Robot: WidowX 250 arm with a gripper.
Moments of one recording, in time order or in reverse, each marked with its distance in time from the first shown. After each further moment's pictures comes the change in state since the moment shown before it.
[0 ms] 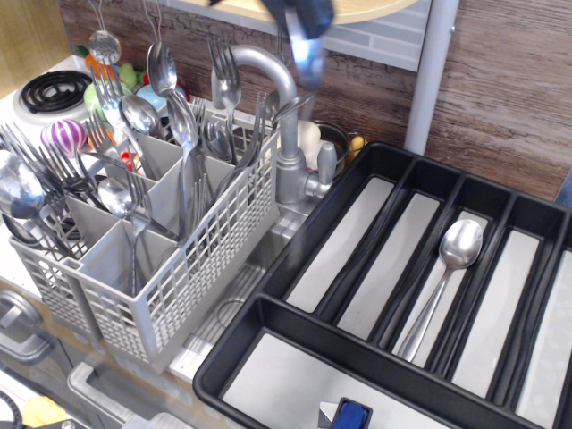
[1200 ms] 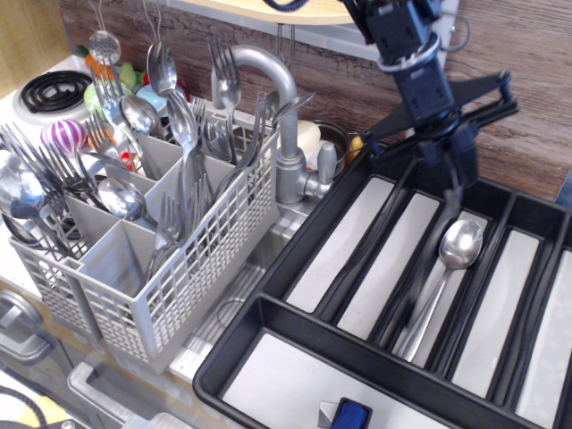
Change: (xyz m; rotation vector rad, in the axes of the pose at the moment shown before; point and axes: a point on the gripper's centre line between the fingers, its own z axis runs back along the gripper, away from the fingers) arm 0.056 -0.014 -0.149 0.067 -0.178 0.163
